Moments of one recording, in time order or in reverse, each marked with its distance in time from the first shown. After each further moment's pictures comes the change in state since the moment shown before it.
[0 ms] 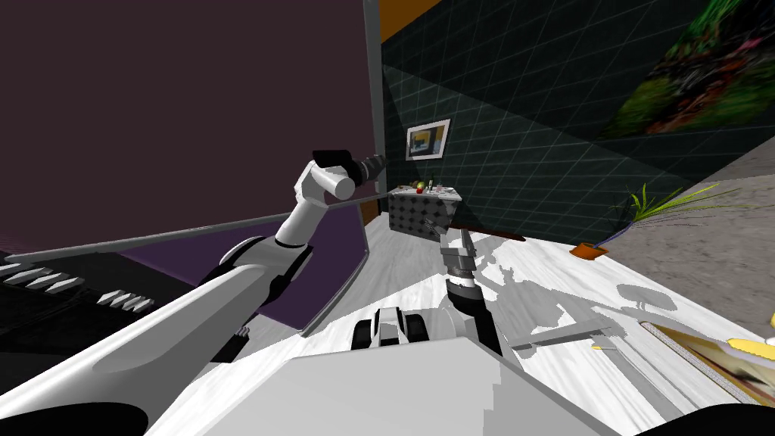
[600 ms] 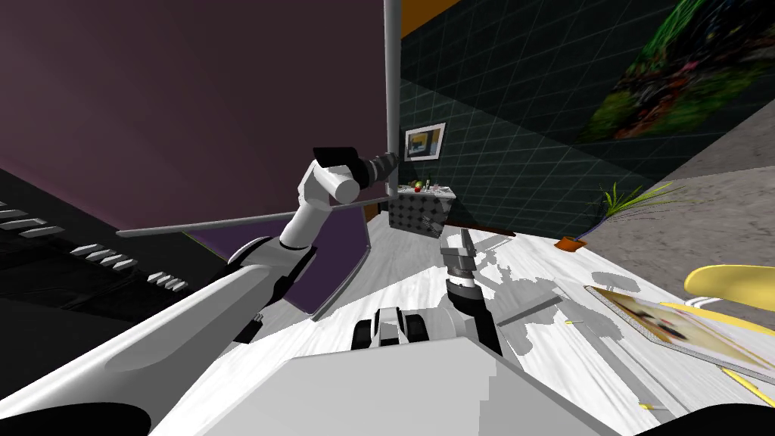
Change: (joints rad) left arm 0.002 -0.033 -0.028 -0.116 0.058 0.028 0.014; right arm 0.000 0.000 0.000 0.000 0.000 0.000 0.000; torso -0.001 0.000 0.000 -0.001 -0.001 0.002
